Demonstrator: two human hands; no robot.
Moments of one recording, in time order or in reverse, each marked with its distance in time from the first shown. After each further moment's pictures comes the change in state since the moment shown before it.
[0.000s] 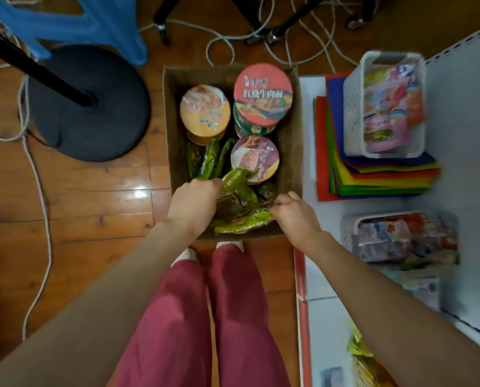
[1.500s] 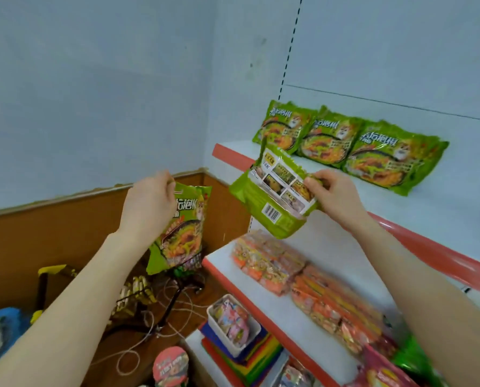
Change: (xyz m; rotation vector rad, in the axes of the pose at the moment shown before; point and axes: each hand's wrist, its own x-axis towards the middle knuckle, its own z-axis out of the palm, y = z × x) left_hand -0.264 0.192 -0.550 -0.267 1.031 0.833; right_hand -0.530 -0.119 -0.451 0.361 1.623 0.459
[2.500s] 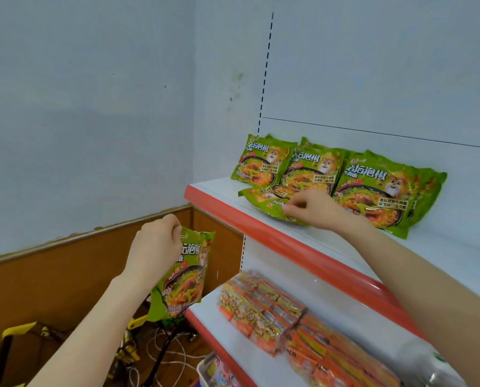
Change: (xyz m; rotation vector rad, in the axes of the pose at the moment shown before) left_hand 0.054 0.044 0.088 -0.013 -0.084 -0.008; right_hand 0.115 0.069 -0.011 -0.274 -0.352 -0.153
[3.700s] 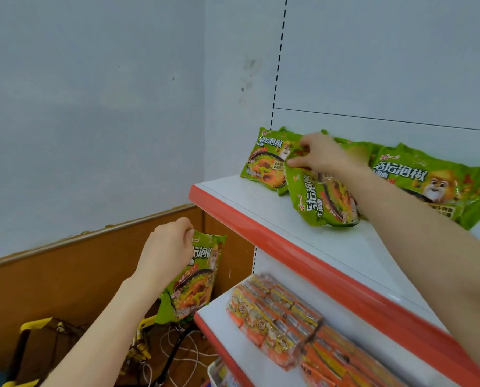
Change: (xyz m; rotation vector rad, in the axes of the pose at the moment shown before) left_hand 0.026 0.001 0.033 0.023 -0.066 -0.008; right_hand 0.115 0.021 -0.029 0.053 0.115 0.074
